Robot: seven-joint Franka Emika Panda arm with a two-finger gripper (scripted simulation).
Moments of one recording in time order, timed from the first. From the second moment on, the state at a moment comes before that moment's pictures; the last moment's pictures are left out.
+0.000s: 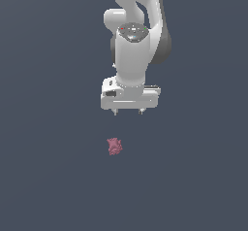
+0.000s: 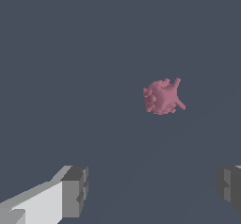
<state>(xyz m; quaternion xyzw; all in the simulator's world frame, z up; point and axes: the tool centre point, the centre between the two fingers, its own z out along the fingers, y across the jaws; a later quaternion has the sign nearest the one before) 0.012 0.018 0.207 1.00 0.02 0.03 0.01</state>
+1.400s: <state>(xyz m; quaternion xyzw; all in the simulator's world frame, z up) 0.039 0.000 0.184 1.00 0.06 0.02 0.01</state>
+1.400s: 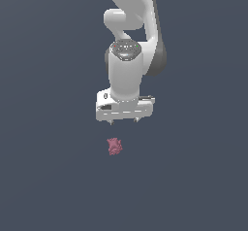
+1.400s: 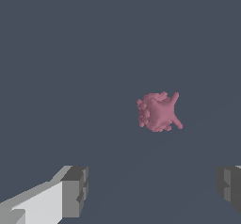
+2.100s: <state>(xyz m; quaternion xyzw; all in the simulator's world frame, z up) 0.076 -0.036 0.107 0.99 0.10 0.00 0.00</state>
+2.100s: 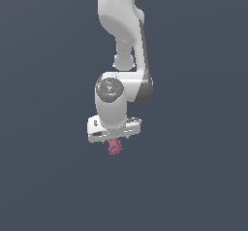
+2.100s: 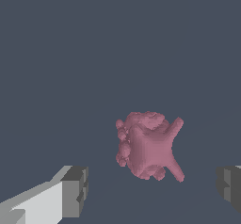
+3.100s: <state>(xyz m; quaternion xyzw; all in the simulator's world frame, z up) 0.080 -0.042 0.051 0.99 0.11 0.00 0.00</state>
